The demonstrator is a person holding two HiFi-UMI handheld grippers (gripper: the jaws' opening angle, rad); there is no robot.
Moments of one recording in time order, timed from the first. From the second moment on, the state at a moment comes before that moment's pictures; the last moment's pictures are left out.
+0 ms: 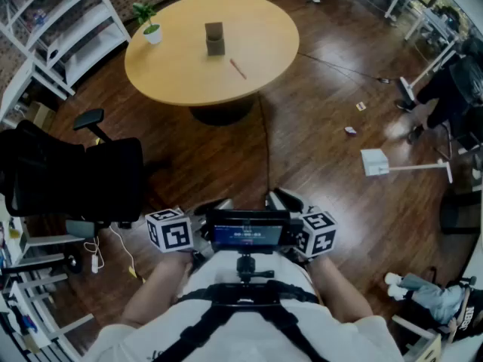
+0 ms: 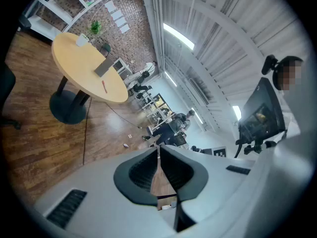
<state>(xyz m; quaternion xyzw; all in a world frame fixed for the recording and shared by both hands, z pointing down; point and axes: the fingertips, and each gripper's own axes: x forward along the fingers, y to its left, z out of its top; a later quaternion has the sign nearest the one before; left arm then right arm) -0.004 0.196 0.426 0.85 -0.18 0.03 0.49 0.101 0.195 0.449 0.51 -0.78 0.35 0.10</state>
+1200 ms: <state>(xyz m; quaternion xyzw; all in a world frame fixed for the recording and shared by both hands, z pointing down) 0.054 0.180 0.423 0.84 -0.23 0.01 0.49 0.173 0.177 0.464 0.48 -0.78 0.38 0.09</state>
